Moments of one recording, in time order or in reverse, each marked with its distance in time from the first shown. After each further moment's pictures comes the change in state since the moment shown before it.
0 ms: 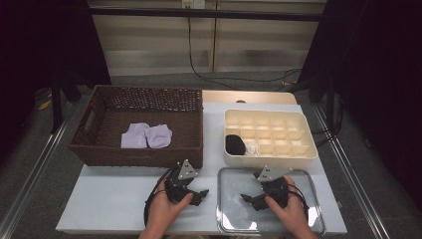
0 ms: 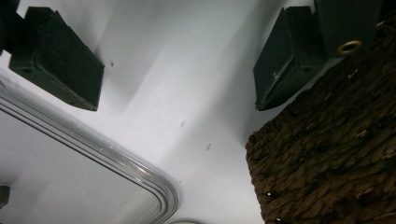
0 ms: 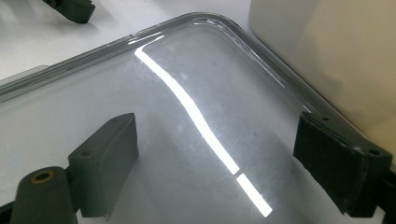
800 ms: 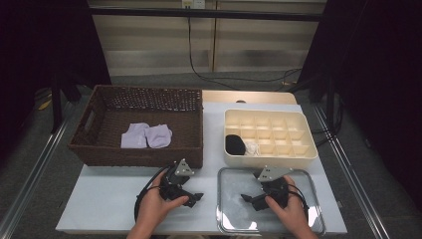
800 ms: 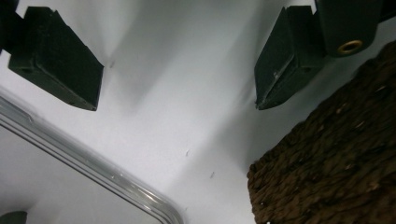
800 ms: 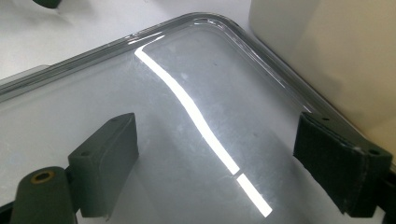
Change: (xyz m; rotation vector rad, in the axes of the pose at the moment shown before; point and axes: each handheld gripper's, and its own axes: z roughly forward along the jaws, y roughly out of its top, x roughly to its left) left arm 0.007 0.005 -0.018 0.123 -0.068 -0.020; right arm 0.000 0.000 0.000 -0.002 0.002 -0.001
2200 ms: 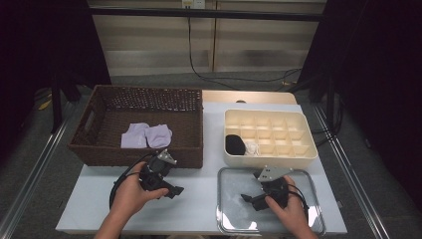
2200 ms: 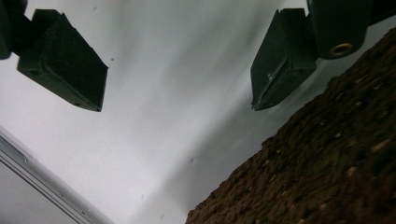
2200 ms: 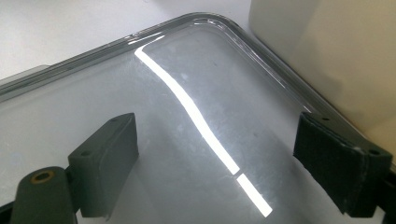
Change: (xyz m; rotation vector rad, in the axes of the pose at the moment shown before) left arm 0.034 0.006 -0.050 0.165 0.002 -0.060; right arm 0.000 0.000 0.000 -0.002 0.000 -0.003
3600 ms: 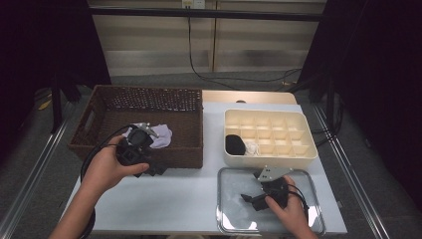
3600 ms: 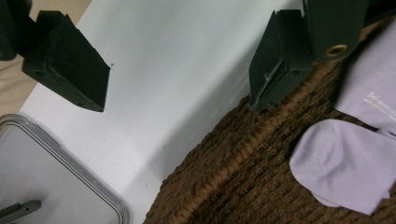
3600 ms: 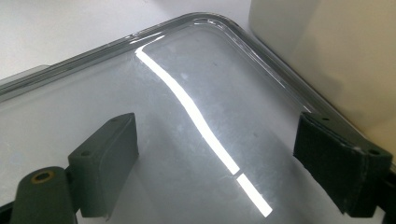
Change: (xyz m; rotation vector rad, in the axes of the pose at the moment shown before) left arm 0.026 0.034 -0.085 0.038 0.025 -0.015; right arm 0.000 0.000 0.000 0.001 0.000 0.002
